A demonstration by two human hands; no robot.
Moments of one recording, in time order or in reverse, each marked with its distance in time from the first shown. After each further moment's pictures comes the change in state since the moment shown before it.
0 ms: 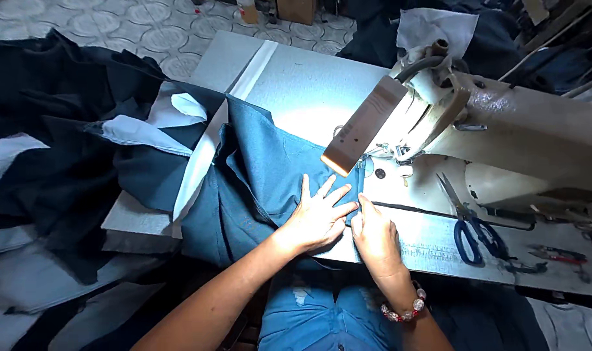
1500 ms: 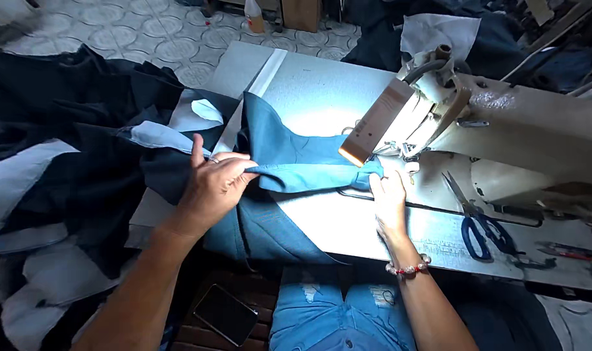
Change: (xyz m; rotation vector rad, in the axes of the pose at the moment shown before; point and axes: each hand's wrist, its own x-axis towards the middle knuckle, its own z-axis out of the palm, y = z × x) left_hand -0.080 -0.071 -0.124 0.266 0.512 -0.040; right_hand 0.046 0.012 0.019 0.930 0.221 0.120
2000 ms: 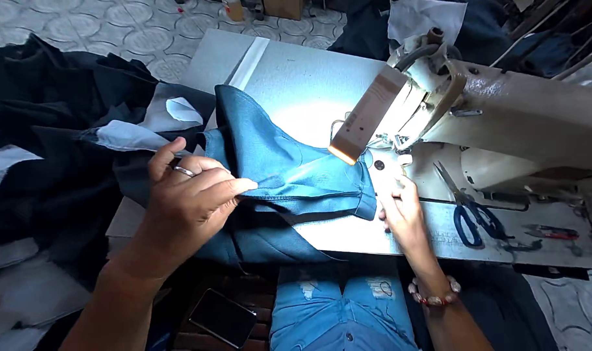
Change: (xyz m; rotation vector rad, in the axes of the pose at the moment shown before) left_hand 0.002 0.027 -0.025 0.029 0.004 0.175; right_hand -0.028 -0.016 -0.047 -0.340 -0.097 0.022
